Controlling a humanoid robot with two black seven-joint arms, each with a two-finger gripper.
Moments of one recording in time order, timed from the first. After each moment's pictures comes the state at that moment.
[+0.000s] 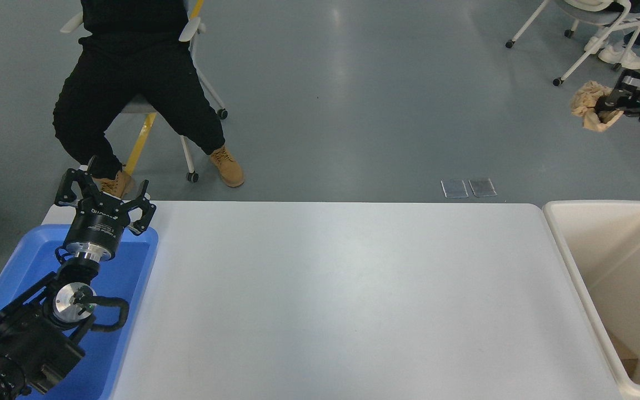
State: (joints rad) left arm -0.57 0.28 -0.89 -0.47 -0.07 -0.58 -0.45; right arm 1.77 -0.76 -1.27 0.82 -0.18 0.32 0.26
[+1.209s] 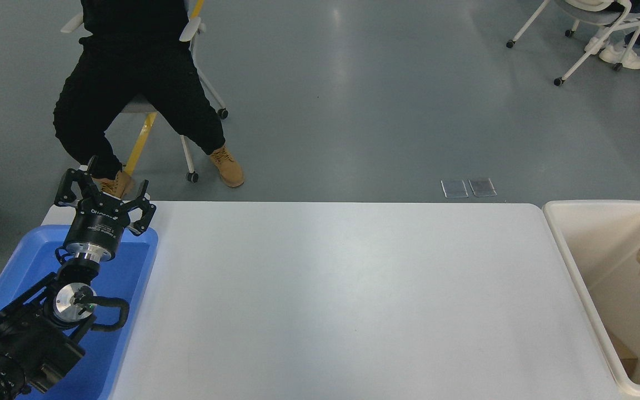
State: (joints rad) left arm -0.57 0.28 -0.89 -0.47 -0.07 -0.58 -0.45; right arm 0.67 -0.48 -0.84 0.15 0.24 -0.05 0.16
